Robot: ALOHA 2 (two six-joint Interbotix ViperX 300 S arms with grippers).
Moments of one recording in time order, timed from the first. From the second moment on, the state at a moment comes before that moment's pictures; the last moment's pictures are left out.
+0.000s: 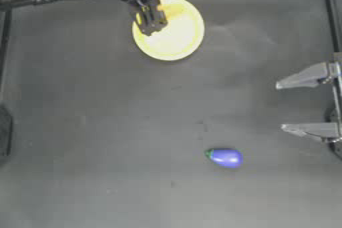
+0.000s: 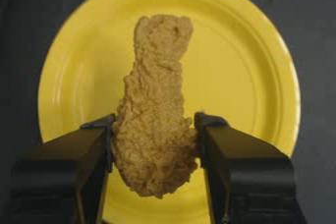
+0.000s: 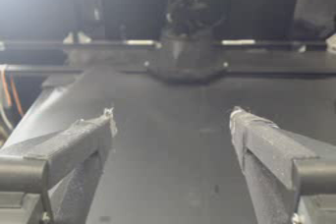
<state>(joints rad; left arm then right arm) 0.63 0.34 0.10 -0.18 0.53 0.48 -0.03 -0.96 1.22 0.02 -0.24 0.01</state>
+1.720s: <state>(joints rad) 0.62 0.44 0.07 -0.18 0.49 0.49 -0.03 -0.97 1.22 0.02 -0.25 0.01</state>
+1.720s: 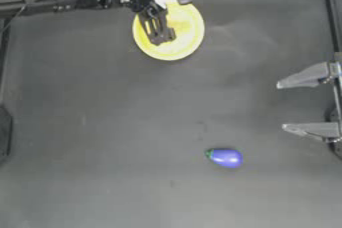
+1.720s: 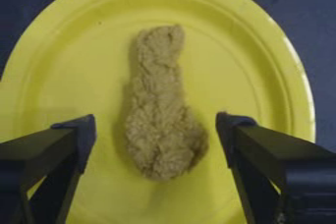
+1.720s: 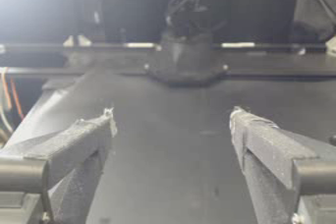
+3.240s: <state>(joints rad) 0.21 -0.29 0.54 -0.21 0.27 0.38 -0.03 -0.97 1.22 0.02 -0.25 0.01</state>
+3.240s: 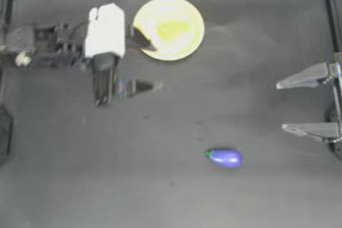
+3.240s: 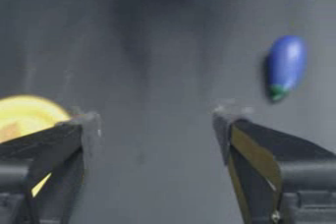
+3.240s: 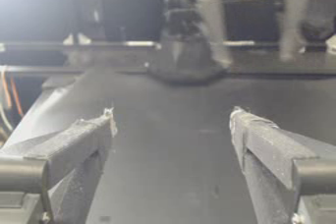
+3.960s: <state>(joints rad) 0.08 -0.42 0.78 -0.26 0.01 0.31 -0.03 -0.97 1.22 0.02 -0.25 0.01</state>
